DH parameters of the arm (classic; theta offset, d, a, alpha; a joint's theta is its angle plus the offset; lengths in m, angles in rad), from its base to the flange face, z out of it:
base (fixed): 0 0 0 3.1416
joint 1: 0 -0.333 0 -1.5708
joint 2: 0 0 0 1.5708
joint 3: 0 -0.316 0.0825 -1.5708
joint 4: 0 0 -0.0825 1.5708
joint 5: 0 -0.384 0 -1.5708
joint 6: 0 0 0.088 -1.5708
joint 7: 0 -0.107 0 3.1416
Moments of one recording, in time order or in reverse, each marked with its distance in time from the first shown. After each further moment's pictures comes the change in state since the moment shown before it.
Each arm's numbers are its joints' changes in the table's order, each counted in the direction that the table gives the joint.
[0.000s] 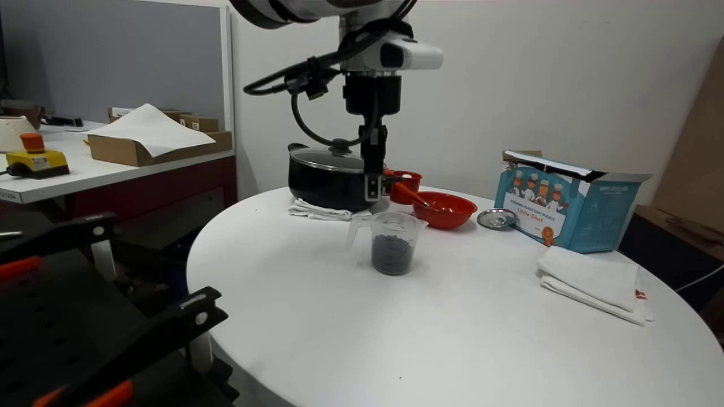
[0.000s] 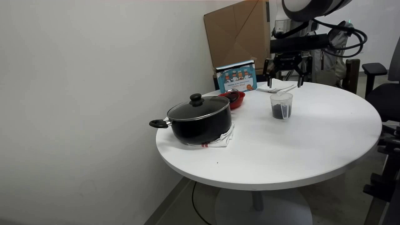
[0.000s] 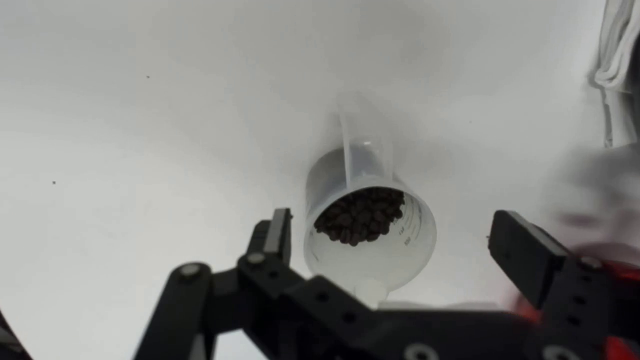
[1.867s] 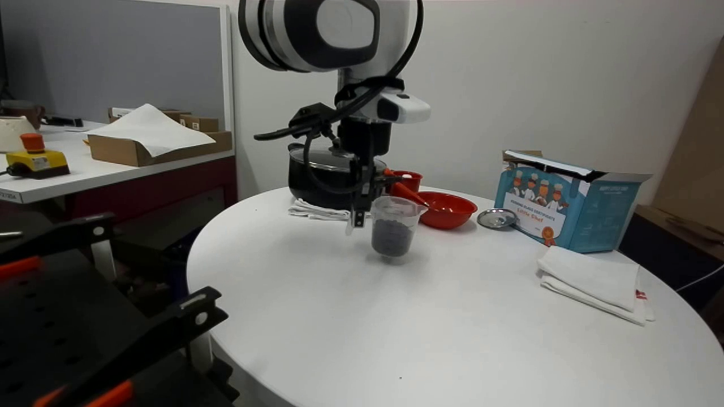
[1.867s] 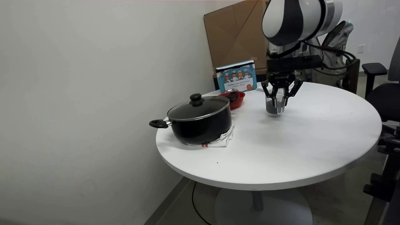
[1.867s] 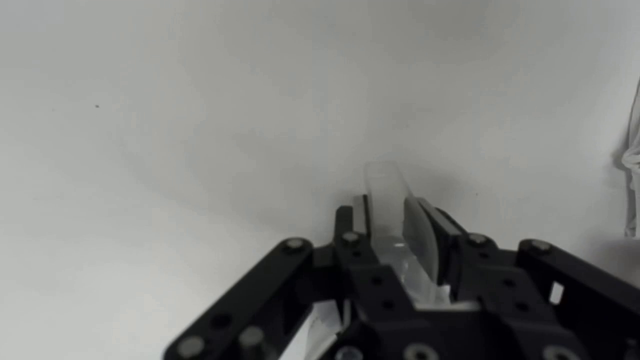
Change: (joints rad) arm -0.064 -0.167 -0.004 0.097 -0.290 0.003 0.318
